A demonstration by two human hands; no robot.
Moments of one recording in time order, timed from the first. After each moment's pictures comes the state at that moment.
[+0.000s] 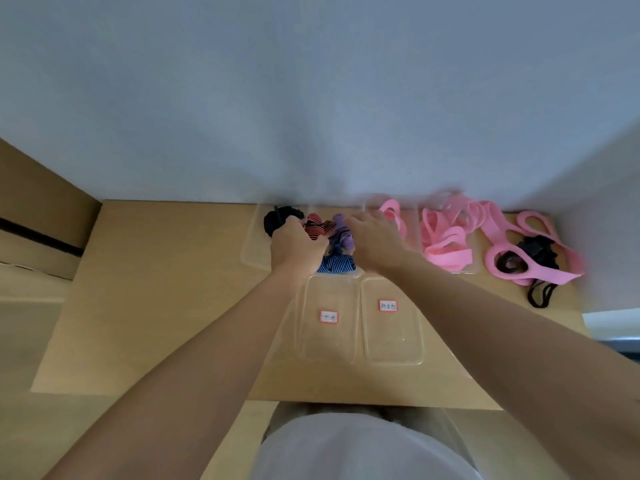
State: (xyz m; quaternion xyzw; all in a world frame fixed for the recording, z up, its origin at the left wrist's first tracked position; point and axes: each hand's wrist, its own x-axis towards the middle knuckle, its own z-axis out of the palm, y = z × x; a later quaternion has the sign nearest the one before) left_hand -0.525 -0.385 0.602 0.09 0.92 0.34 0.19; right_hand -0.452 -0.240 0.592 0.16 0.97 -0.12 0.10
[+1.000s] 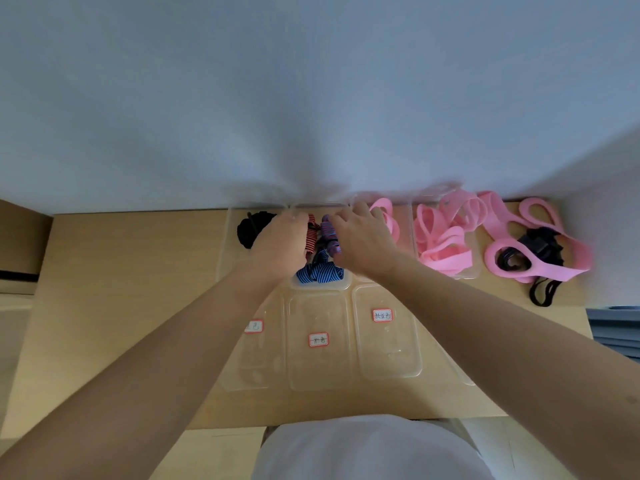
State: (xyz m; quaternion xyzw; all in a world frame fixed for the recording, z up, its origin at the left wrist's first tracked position) left_hand -0.578 -0.355 0.592 0.39 0.89 0.03 0.24; right_hand -0.479 -0.216 0.567 0.11 0.99 -0.01 0.10
